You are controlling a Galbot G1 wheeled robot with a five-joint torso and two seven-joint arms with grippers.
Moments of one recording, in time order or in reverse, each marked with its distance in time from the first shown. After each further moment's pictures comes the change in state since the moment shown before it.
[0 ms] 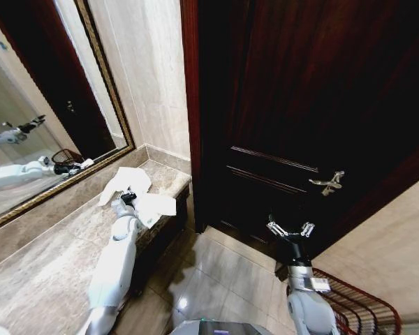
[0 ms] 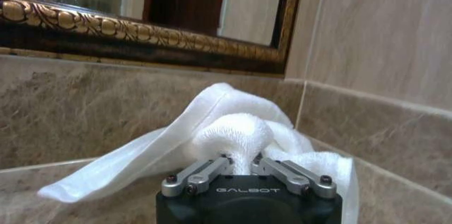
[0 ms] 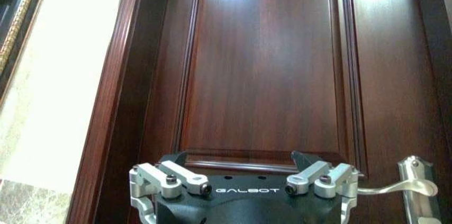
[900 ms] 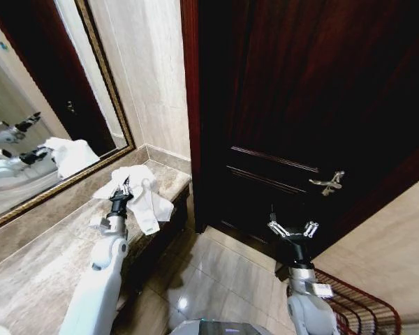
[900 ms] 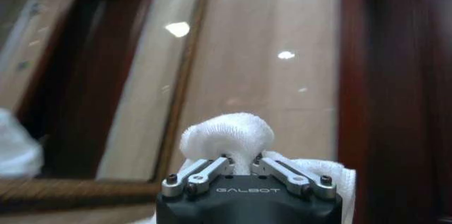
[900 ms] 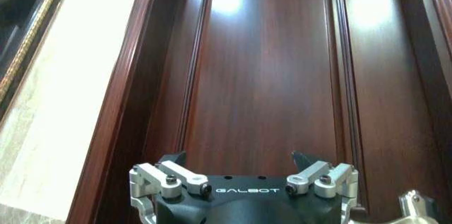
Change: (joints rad) left arm 0.366 -0.003 -0.072 -0.480 -0.066 -0.295 0.398; right arm -0.019 0.019 -0.002 0.033 -0.034 0.078 0.012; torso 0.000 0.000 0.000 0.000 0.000
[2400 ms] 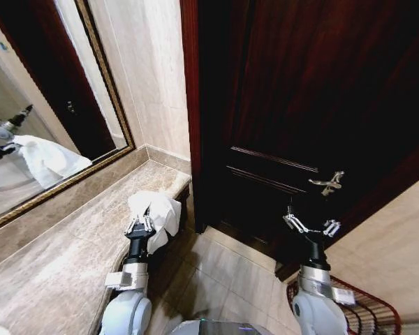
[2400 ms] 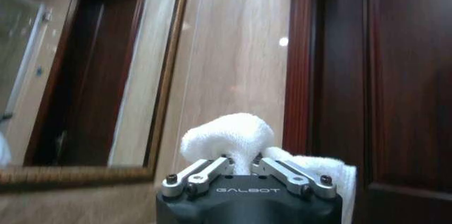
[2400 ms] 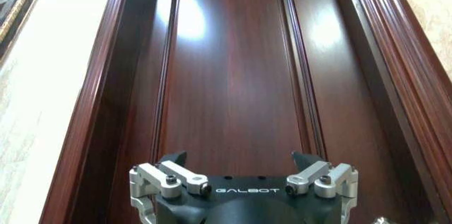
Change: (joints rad) left arm 0.438 -0.223 0.211 -0.368 0.383 -0.062 -0.194; right arm -0.013 0.018 0.020 0.097 0.087 0.002 0.053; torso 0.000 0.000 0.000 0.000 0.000
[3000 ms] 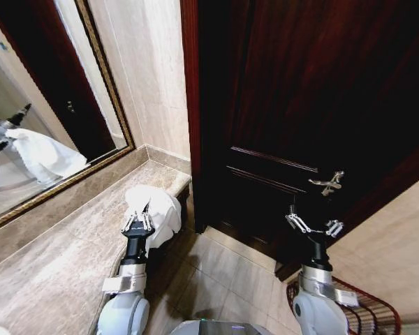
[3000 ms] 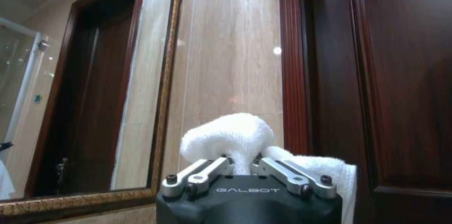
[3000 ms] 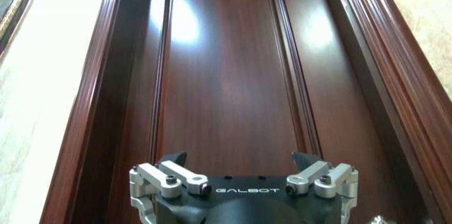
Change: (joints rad) left arm 0.008 -0.007 -0.016 -0.003 0.061 -0.035 0.002; right arm -0.016 0.011 0.001 0.012 0.032 0.008 -0.008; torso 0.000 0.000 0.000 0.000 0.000
